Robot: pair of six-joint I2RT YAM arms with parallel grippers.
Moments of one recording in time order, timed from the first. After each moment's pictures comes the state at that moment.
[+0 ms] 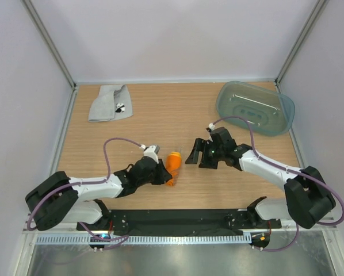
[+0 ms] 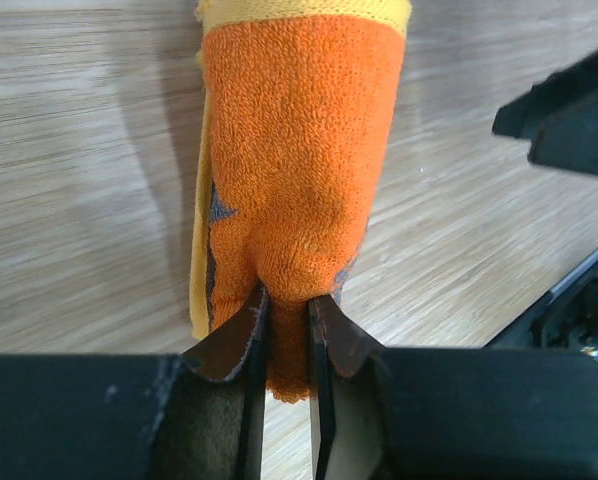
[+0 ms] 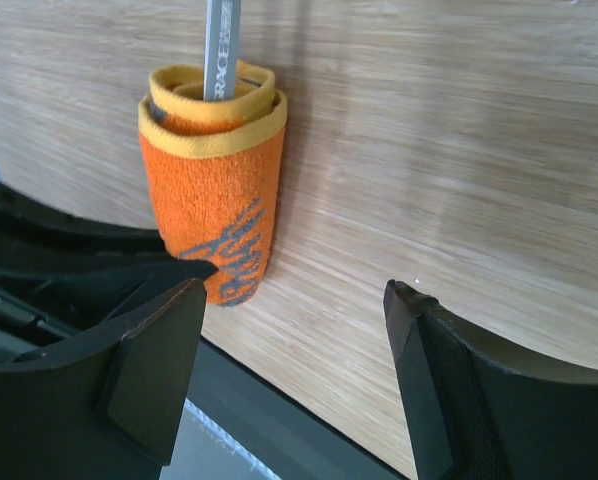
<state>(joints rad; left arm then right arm) -0.94 1.27 0.39 0.24 -0.09 -0.84 0.57 1.31 0.69 -0.24 -0.30 0.76</state>
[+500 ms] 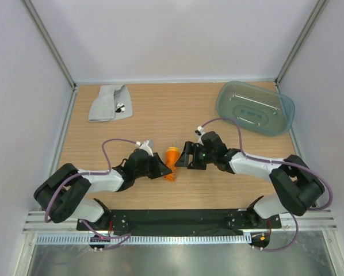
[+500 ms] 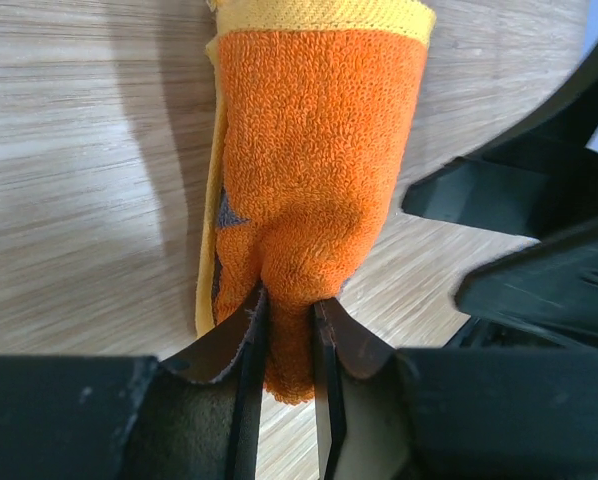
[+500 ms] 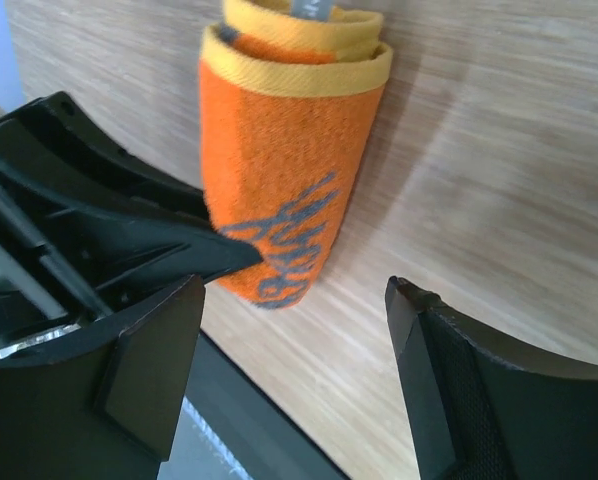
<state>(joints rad) -0.74 1.39 0.36 0.43 0.14 -0.95 0.65 1.40 0.63 0.04 -0.35 0.79</state>
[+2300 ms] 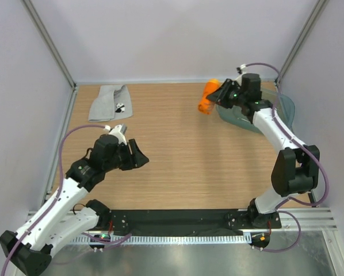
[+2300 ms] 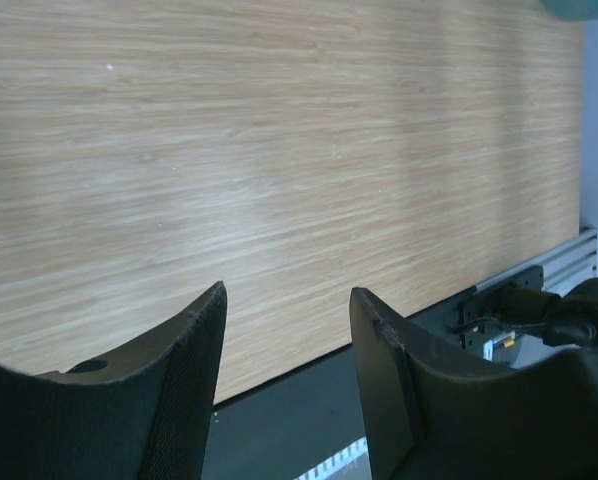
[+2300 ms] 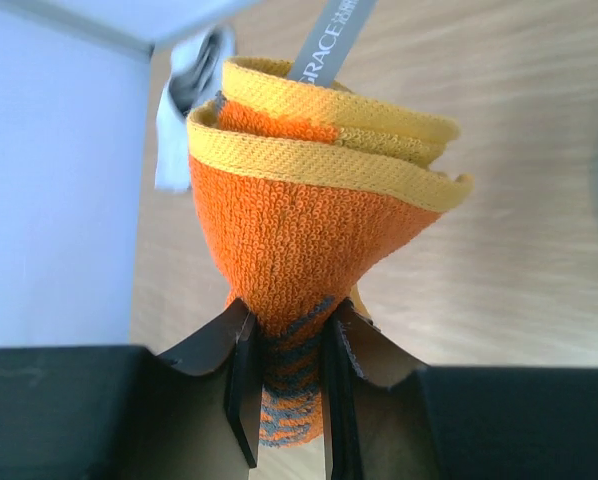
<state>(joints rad) -0.56 0.79 0.74 -0.58 0.13 -0.69 0.20 1.59 1.27 -0.16 -0.40 0.66</state>
